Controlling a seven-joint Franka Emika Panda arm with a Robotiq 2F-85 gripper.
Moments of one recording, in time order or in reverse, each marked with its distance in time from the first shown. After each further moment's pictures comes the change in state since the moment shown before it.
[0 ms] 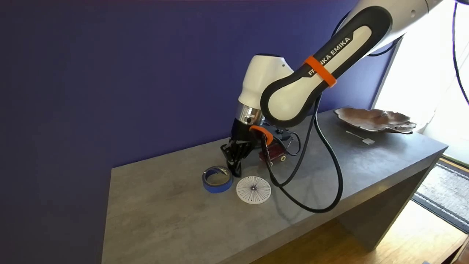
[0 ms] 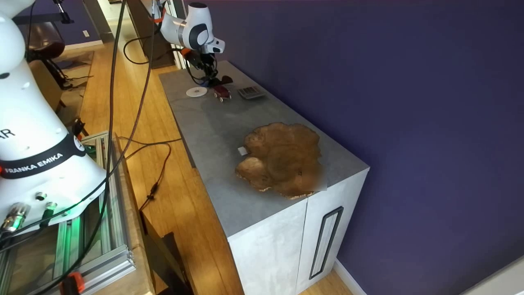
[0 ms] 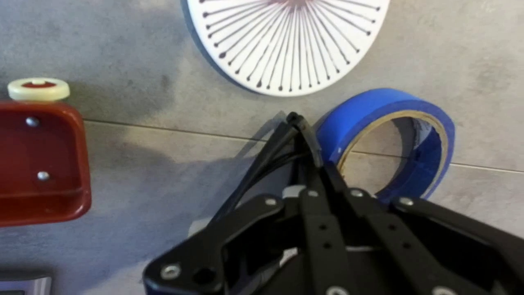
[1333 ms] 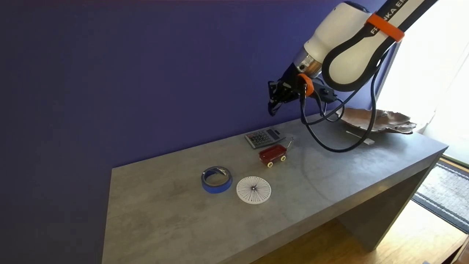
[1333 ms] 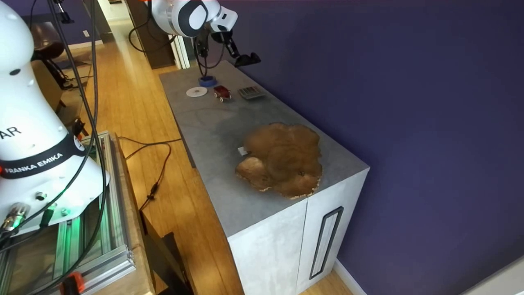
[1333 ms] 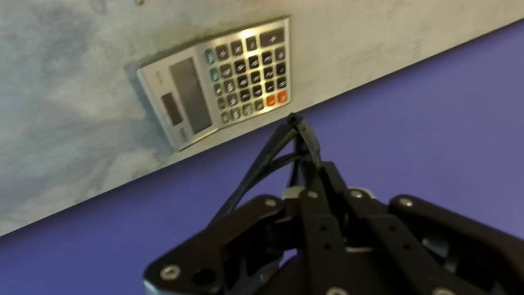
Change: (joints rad) arm 0.153 -0.466 -0.402 -0.659 0.151 0.535 0.248
